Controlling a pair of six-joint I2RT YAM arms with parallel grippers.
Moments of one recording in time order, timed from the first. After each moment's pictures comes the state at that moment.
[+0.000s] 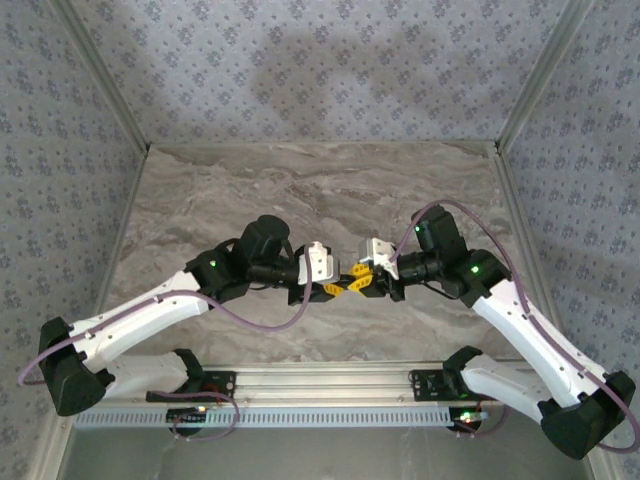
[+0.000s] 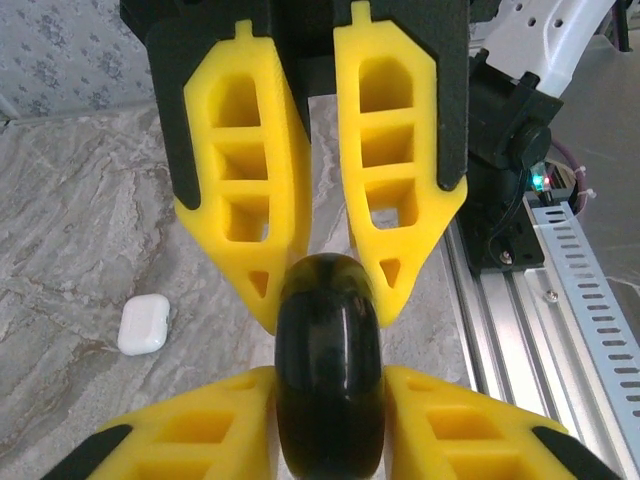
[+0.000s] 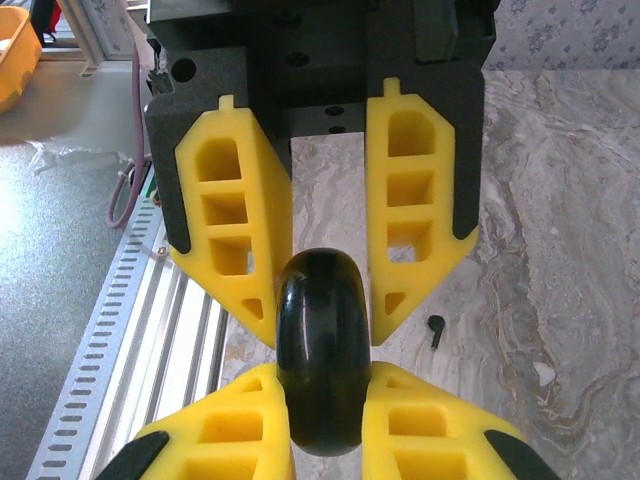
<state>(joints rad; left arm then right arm) -0.96 1.16 1.02 -0.40 0.51 0.42 0.58 0.96 0.96 -0.70 -0.84 -0.62</state>
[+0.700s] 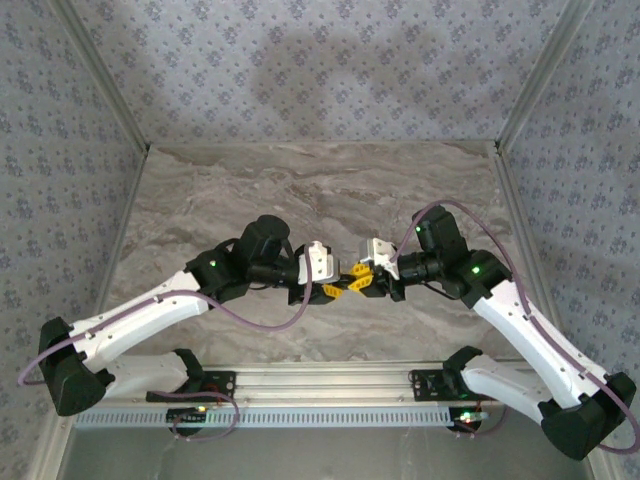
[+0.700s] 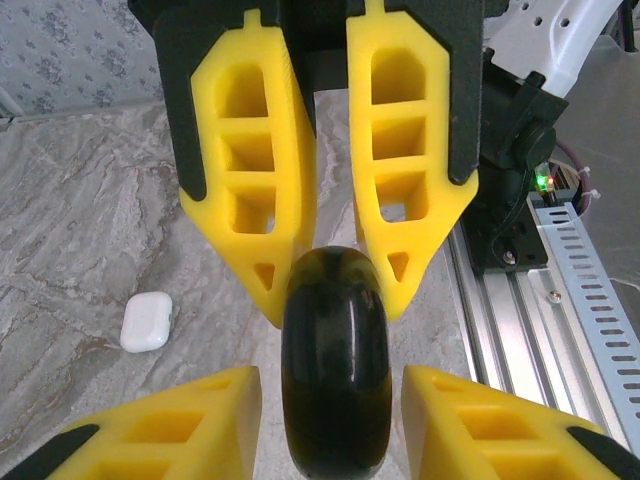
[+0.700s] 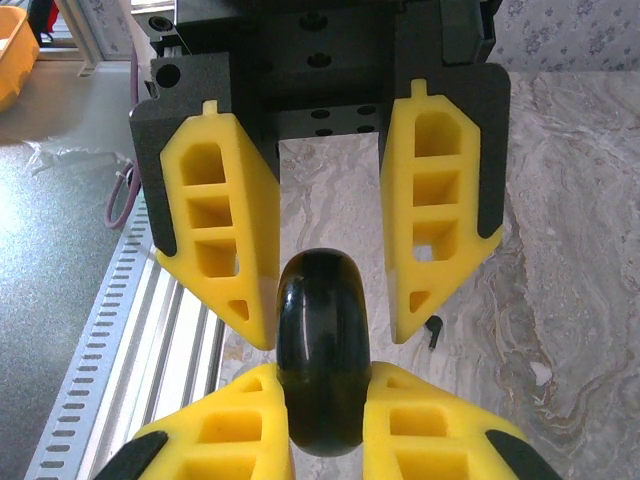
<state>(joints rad) -0.96 1.16 1.02 -0.40 0.50 0.42 0.58 0.95 0.96 -0.70 -0.84 -0.62</state>
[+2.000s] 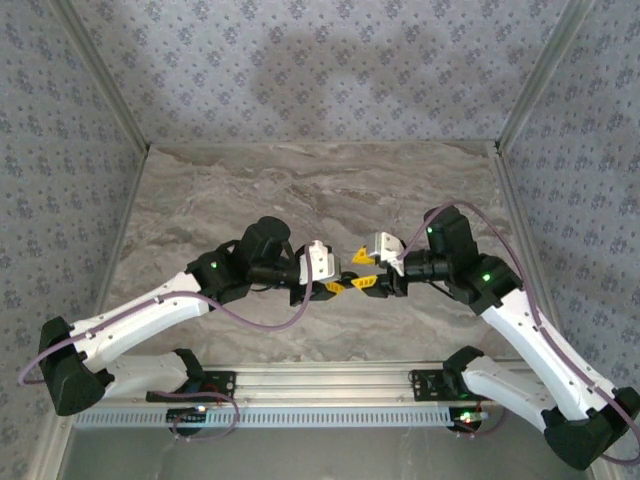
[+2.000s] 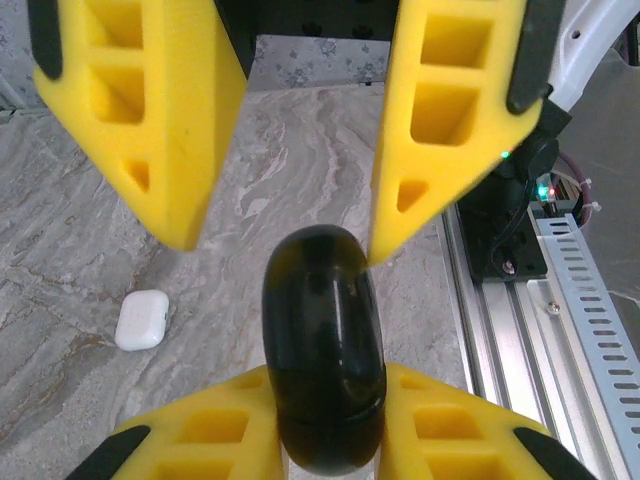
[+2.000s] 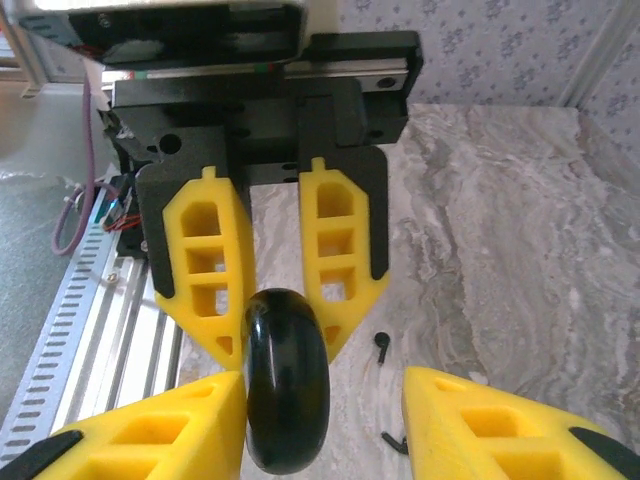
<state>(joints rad) -0.97 1.15 1.00 -0.37 0.49 0.37 0.55 0.89 0.96 -0.62 -0.78 -0.56</state>
